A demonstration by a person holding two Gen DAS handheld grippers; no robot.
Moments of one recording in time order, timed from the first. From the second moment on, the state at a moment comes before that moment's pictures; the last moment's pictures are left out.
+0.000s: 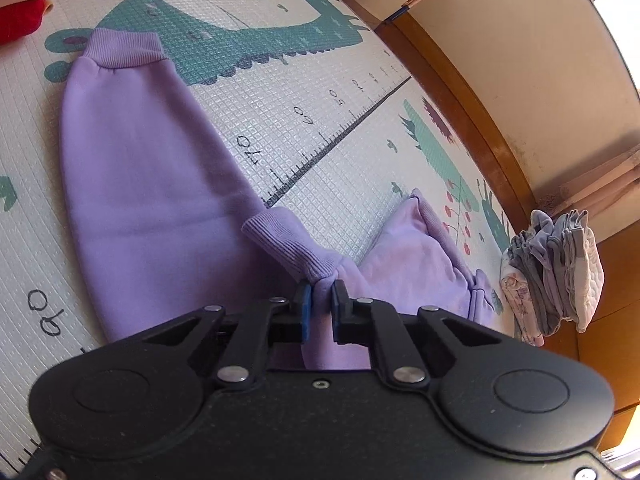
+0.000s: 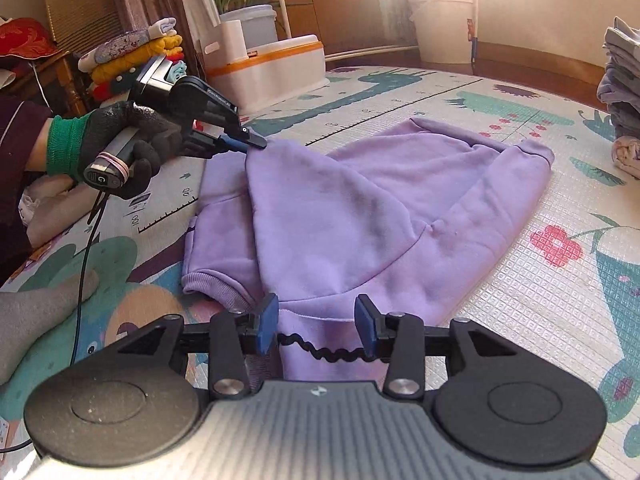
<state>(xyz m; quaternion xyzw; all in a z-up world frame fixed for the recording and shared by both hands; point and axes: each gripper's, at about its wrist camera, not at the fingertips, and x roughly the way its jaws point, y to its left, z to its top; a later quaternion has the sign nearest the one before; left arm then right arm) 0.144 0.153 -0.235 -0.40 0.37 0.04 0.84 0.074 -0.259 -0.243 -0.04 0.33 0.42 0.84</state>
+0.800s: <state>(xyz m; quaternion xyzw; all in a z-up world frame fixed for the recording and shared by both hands) 0.244 0.004 -0.138 -0.28 0.31 -0.07 0.91 0.066 -0.216 -0.253 -0.09 0.36 0.34 0.87</state>
